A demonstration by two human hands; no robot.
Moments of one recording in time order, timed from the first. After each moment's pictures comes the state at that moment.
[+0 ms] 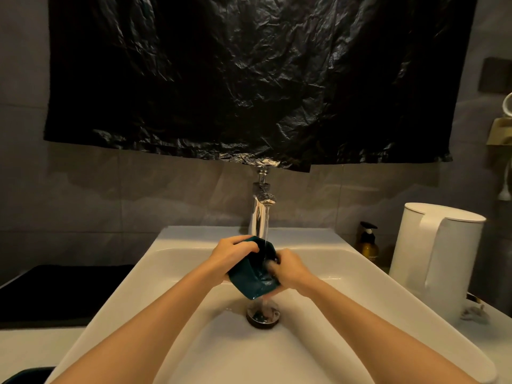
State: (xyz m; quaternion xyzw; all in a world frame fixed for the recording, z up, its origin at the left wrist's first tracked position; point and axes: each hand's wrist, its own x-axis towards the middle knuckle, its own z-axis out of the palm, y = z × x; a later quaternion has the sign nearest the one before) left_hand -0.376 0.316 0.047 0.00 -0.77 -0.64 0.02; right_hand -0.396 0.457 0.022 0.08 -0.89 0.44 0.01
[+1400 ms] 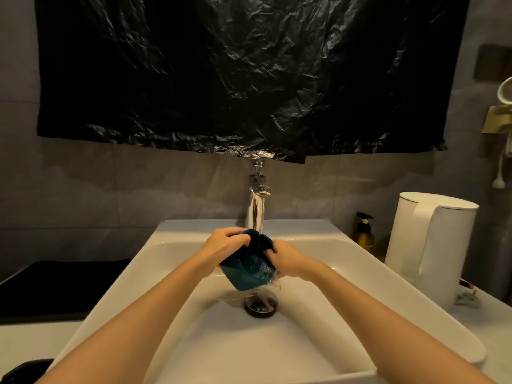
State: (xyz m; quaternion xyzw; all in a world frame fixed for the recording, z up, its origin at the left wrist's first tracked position) left_hand -0.375 0.309 0.047 -0.02 -0.82 -0.57 0.05; right_hand -0.397 0.464 0.029 0.13 -0.93 0.36 -0.02
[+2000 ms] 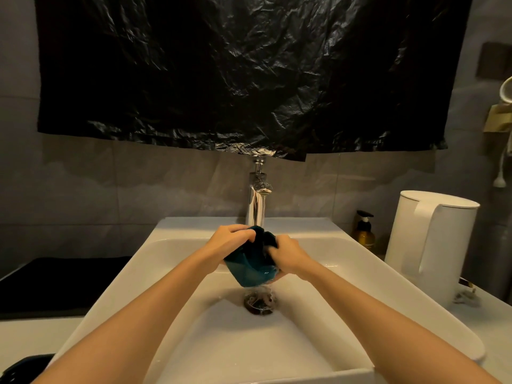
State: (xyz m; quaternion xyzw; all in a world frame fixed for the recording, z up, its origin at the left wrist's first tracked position) left_hand -0.372 0.314 0.053 -0.01 -0.81 -0.59 0.02; right_hand -0.398 0.462 0.026 0.07 -0.92 0.38 0.05
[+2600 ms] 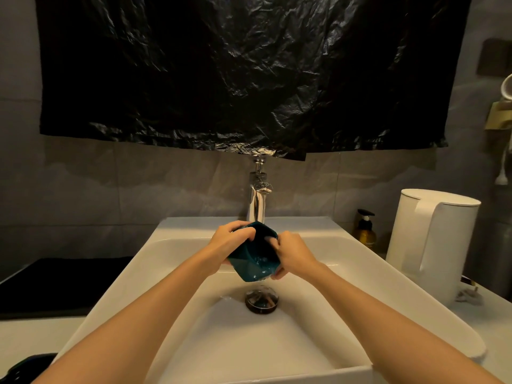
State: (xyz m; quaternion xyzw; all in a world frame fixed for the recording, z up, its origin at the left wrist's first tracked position) left_hand -0.370 0.316 0.050 -0.02 -0.78 -0.62 0.04; right_hand -0.388 0.463 0.033 0.07 -0.91 0.42 0.03
